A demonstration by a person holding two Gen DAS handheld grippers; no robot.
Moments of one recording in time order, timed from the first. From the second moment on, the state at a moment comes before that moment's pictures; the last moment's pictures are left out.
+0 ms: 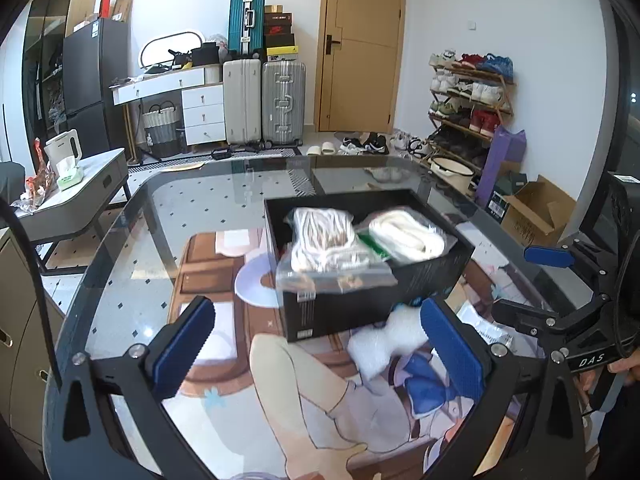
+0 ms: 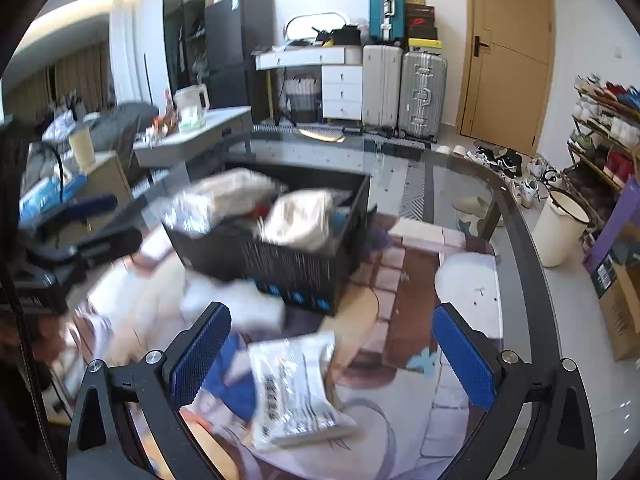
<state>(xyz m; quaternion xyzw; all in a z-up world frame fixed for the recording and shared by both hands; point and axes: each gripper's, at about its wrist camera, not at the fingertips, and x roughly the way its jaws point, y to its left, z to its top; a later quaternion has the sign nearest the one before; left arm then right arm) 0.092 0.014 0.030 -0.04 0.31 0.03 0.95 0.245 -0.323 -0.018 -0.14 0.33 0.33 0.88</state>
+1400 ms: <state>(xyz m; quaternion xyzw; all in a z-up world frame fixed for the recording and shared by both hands) 0.108 -0.005 -0.009 -0.04 0.38 0.02 0.93 0.249 -0.306 -0.078 -0.18 0.42 0.36 0.81</state>
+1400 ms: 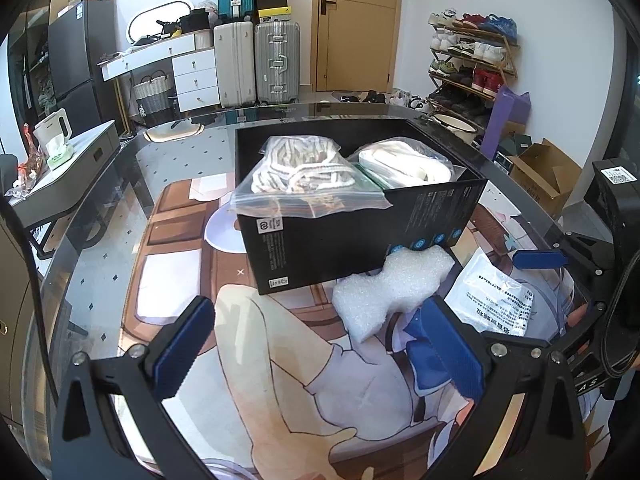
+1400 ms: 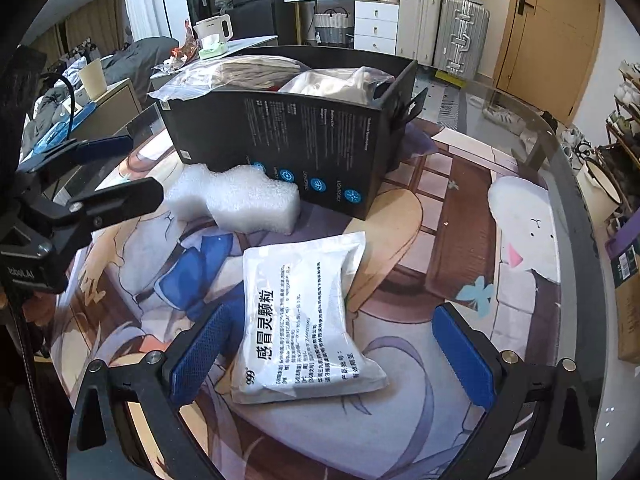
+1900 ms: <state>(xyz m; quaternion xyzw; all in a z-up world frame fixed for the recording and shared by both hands) 0.108 0.002 -0.011 -0.04 0.38 0.03 0.92 0.247 -0.308 -0.081 -0.18 0.41 0.36 0.82</state>
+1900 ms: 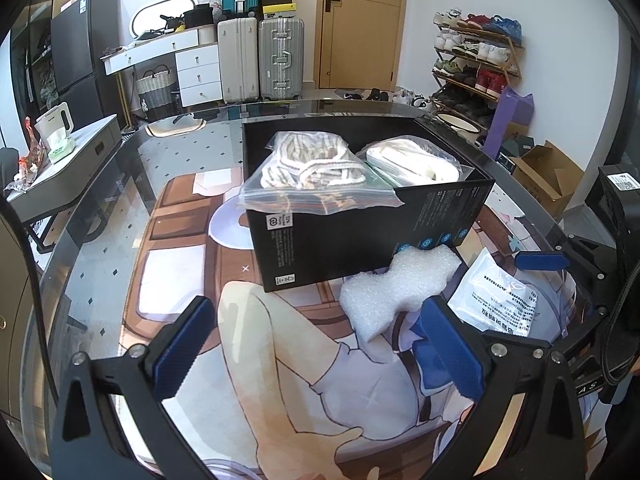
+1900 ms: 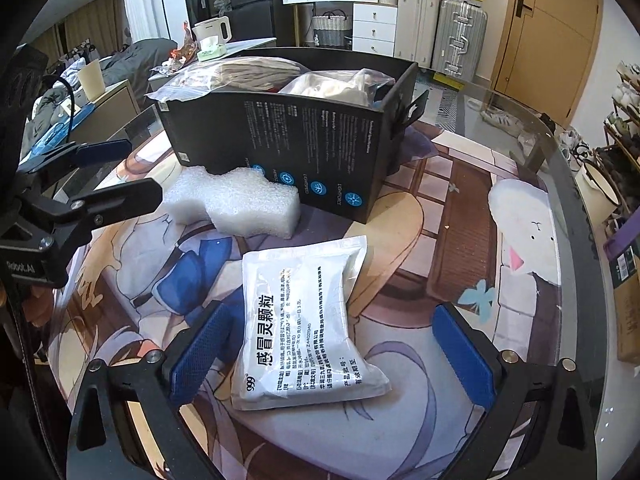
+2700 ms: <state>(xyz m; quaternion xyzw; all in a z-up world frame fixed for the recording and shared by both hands) 0.131 -0.031 -0.022 -0.01 0.42 -0.01 0.91 0.237 -0.325 -0.063 -0.18 0.38 0.38 0.83</state>
